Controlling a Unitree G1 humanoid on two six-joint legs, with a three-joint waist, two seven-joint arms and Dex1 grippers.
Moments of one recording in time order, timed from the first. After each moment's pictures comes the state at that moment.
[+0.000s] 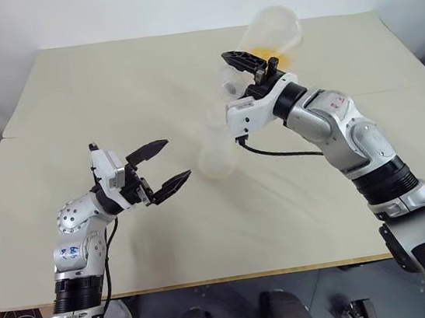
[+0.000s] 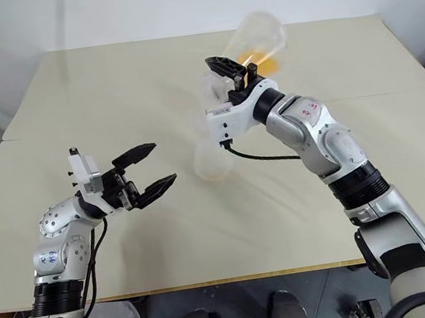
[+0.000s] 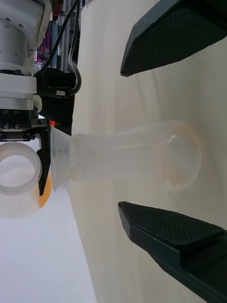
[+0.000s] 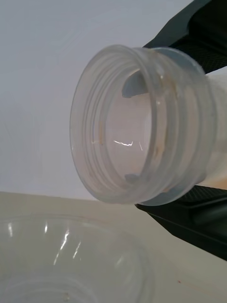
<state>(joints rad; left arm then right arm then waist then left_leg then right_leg) -0.38 0.45 0.14 0.05 -0.50 0.03 -0.98 -0.93 -0.57 0.35 0.13 -0.77 -0.22 0.30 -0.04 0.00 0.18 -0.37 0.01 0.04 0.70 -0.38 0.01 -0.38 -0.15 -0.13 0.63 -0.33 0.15</state>
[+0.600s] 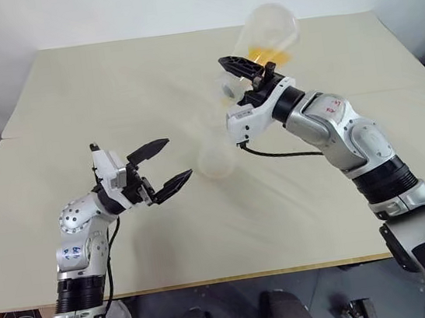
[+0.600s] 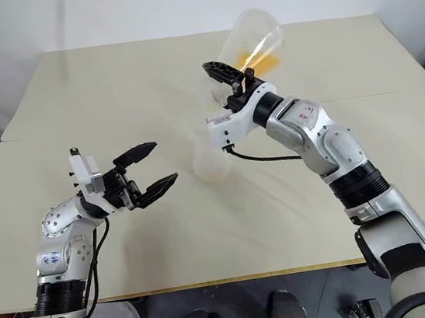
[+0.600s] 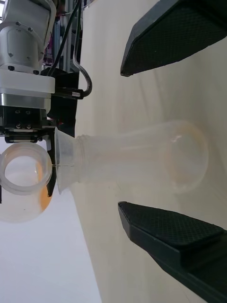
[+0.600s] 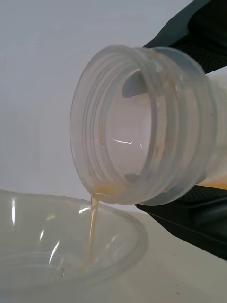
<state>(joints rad) -0.38 0.43 0.14 0.05 -0.50 0.01 -0.97 -0.93 -0.57 0.35 0.17 -0.85 -0.31 0.24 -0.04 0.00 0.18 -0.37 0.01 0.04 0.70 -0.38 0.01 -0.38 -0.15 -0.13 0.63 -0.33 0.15</state>
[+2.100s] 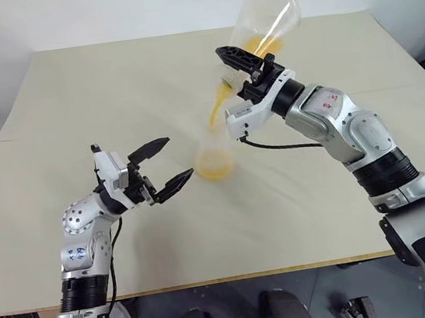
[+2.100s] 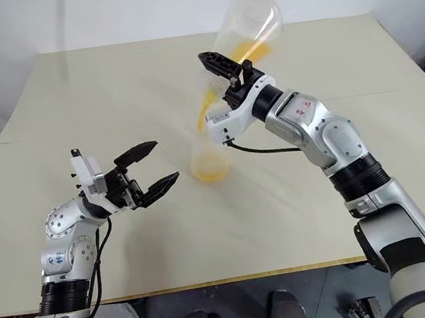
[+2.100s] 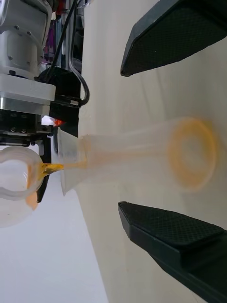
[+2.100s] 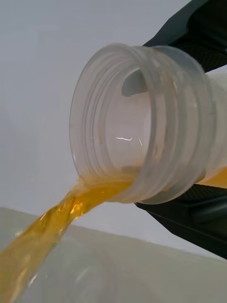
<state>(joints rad) -0.39 0.41 0.14 0.07 -0.49 -0.03 -0.97 -0.97 -0.57 0.36 0.24 -0.94 -0.36 0.13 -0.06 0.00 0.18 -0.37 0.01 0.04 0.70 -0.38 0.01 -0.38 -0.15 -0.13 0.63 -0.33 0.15</state>
